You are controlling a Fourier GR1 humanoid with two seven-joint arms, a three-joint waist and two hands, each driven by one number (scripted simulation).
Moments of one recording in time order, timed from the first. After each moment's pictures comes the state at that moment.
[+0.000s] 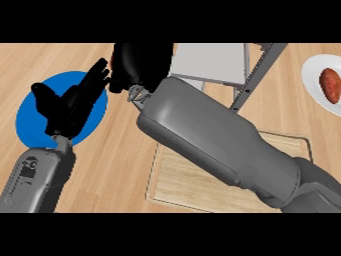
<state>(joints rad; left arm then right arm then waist) -0.39 0.19 -0.06 -1.45 0.13 -0.02 0.24 -1.30 -0.01 0.61 -1.01 0.74 -0.28 1.13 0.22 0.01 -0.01</state>
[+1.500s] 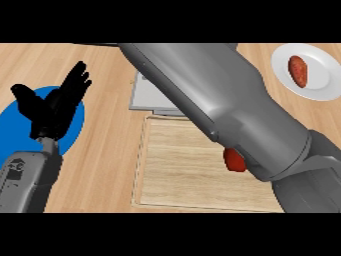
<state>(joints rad) -0.35 0.22 0.02 -1.40 0.13 0.01 0.21 -1.65 -0.01 0.40 -0.57 0.92 -0.44 1.23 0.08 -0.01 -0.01</state>
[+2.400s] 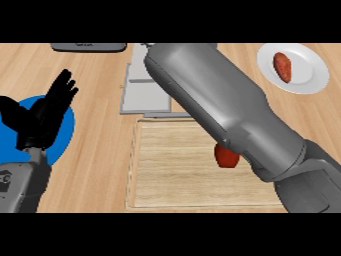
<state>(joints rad) -0.28 0.24 0.06 -1.43 0.14 0.02 0.19 -1.49 -0.02 0.41 -0.66 0.98 -0.56 1.24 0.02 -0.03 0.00</state>
